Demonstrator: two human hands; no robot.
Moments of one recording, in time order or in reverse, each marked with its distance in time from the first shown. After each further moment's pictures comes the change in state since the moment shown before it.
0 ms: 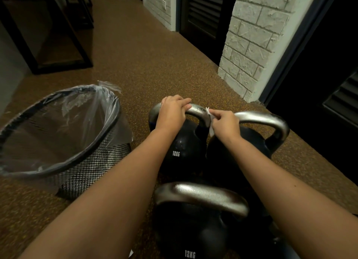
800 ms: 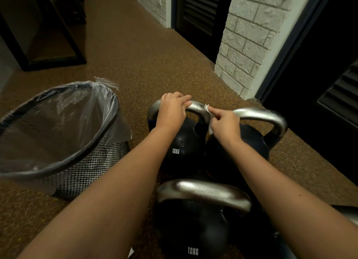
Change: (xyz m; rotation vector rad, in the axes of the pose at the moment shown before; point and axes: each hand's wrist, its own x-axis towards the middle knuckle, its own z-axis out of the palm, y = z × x) left_hand -0.002 -0.002 0.002 0.004 0.026 0.038; right_hand -0.017 -0.003 0.003 -0.022 0.041 -0.015
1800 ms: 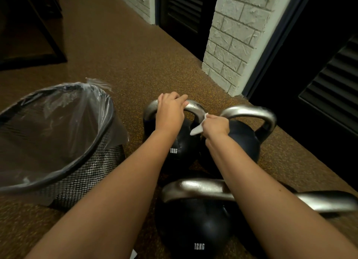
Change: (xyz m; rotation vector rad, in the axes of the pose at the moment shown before) left_hand -0.001 -0.004 0.007 0.036 0.021 0.045; right_hand -0.005 -0.030 0.022 0.371 0.173 0.599
